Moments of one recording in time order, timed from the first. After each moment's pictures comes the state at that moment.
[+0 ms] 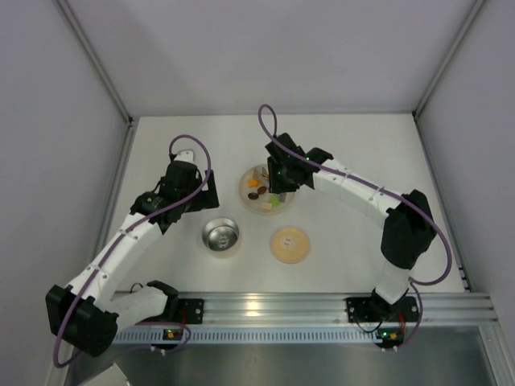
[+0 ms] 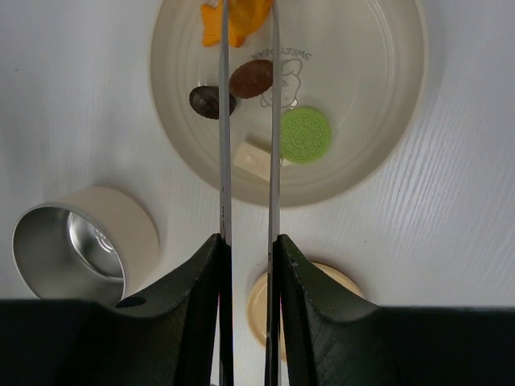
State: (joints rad) left arm -0.43 1.08 0.97 -0.67 -0.23 -0.45; right arm 0.76 1.76 1.53 -0.73 0.14 0.58
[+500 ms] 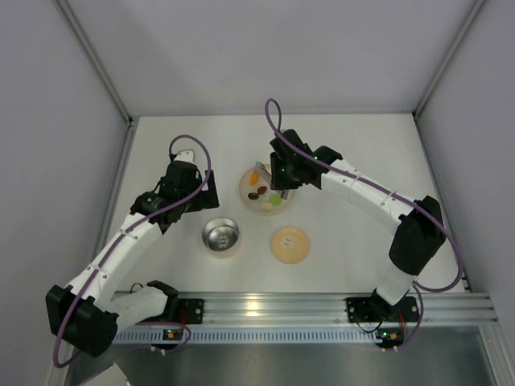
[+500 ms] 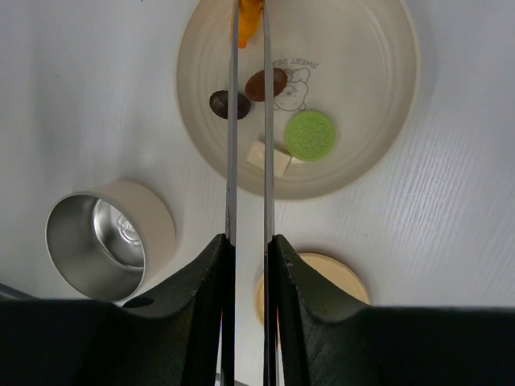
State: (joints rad) left arm -0.43 1.08 0.97 -0.67 -0.23 -0.45; right arm 0.76 1.70 1.54 -0.75 0.14 0.58
